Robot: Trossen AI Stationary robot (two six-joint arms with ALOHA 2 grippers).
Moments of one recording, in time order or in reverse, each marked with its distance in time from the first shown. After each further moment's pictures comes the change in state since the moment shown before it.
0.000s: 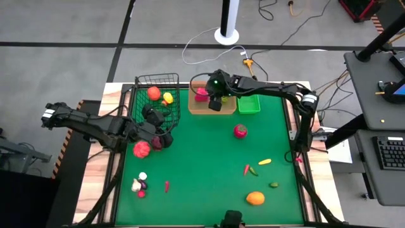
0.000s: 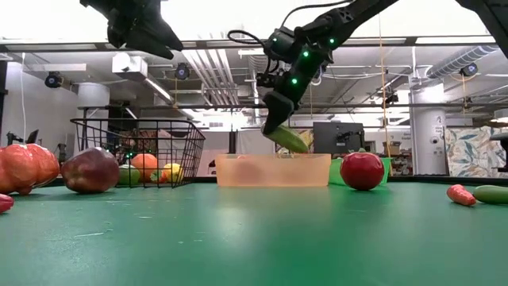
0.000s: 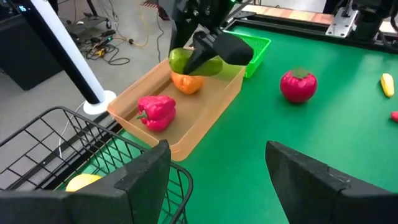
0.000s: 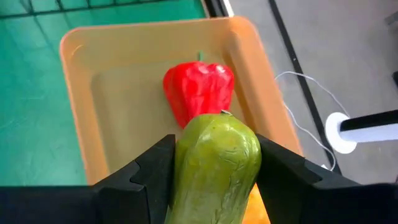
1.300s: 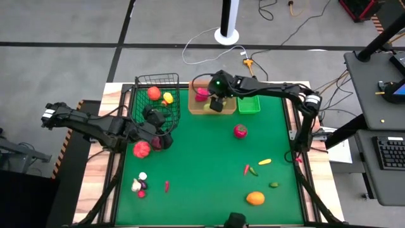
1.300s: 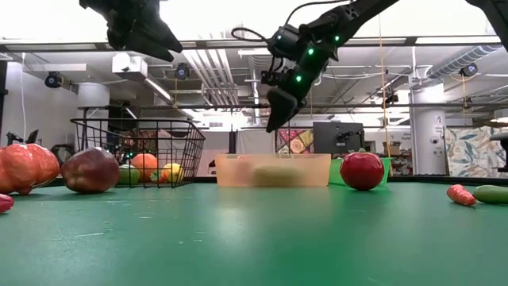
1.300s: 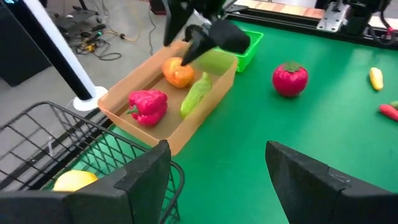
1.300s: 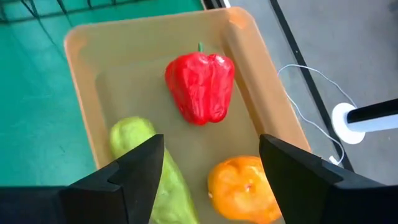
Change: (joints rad) left arm 0.000 0.000 -0.007 0.000 0.043 -0.009; right arm 0.001 -0.048 -0.039 -0.003 -0.001 0.066
